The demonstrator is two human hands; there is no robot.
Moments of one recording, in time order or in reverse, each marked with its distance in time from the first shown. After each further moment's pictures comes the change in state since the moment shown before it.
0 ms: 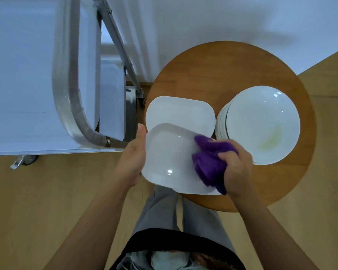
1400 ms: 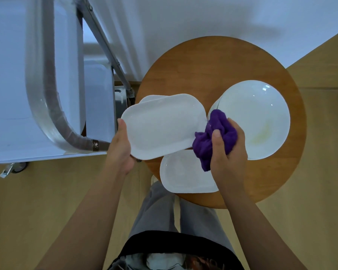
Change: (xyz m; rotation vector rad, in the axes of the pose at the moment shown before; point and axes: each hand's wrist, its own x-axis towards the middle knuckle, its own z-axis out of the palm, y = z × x) left_hand 0.044 -0.008 0.002 -0.410 0.071 -0.056; right_hand 0.013 0.011 0.001 -0.193 0.251 -0.284
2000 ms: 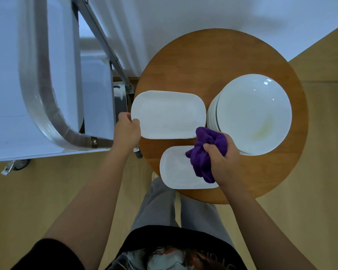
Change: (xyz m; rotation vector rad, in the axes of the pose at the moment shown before) left_hand 0.043 -0.004 0.013 0.862 0.131 0.313; right_hand 0.001 0.030 -0.008 0.041 -0.179 0.221
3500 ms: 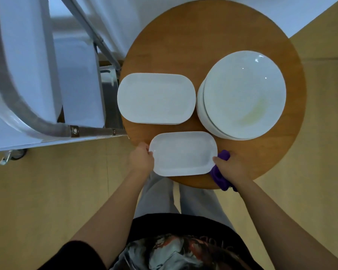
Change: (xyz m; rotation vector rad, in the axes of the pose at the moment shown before) left_hand -0.067 -0.064 0.080 0.303 -0.180 -0.065; right_hand 0.020 0.090 -0.068 -0.587 -0.012 0.452
